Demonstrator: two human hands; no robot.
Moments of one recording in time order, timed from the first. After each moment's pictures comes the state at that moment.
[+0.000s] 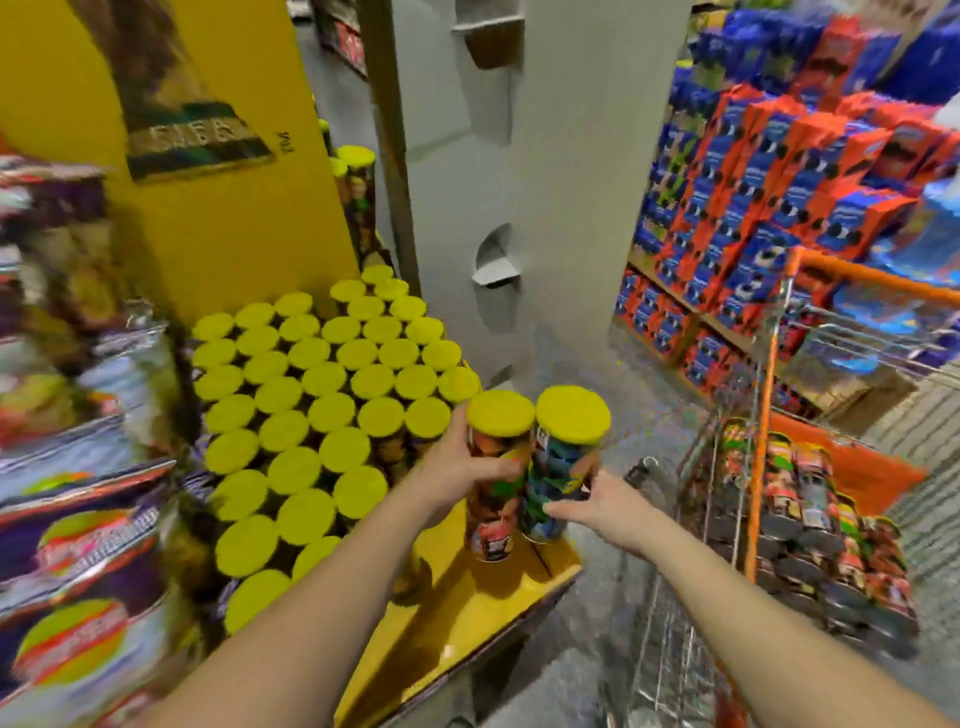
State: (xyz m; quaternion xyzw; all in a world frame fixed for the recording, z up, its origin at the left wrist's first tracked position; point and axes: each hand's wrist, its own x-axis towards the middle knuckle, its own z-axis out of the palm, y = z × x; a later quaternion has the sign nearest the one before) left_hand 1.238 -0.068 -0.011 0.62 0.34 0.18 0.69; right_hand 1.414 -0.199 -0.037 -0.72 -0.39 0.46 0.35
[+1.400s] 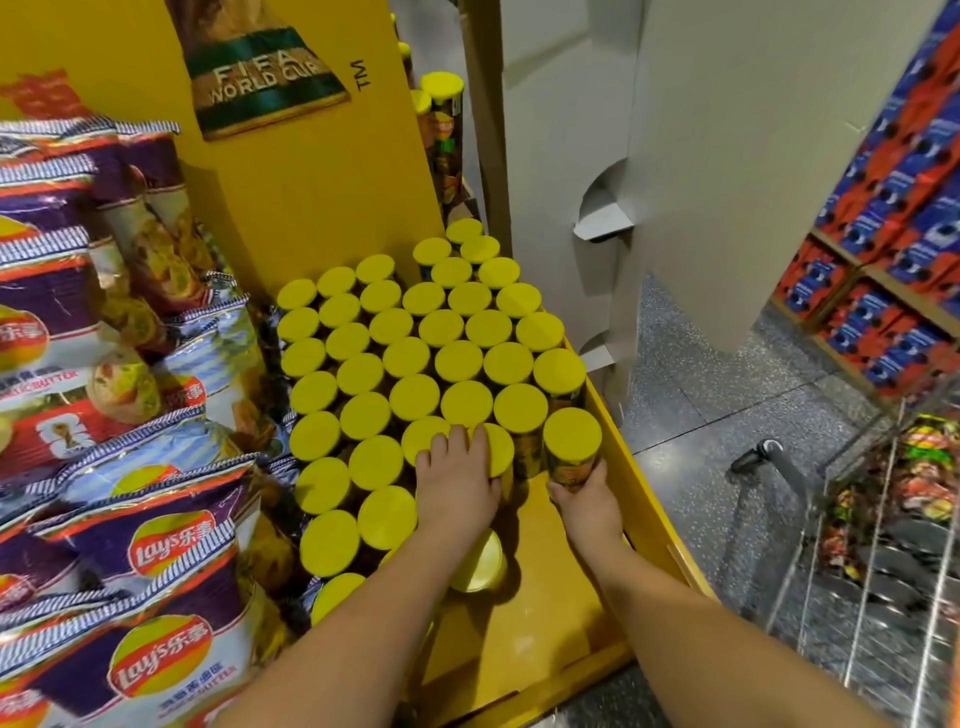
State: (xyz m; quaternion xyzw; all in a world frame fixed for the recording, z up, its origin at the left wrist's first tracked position) left_hand 1.181 -0.004 -0.091 0.84 0.54 -0.04 0.02; right_hand 1.328 -0.063 -0.213 -0.86 -0.27 0.34 0.26
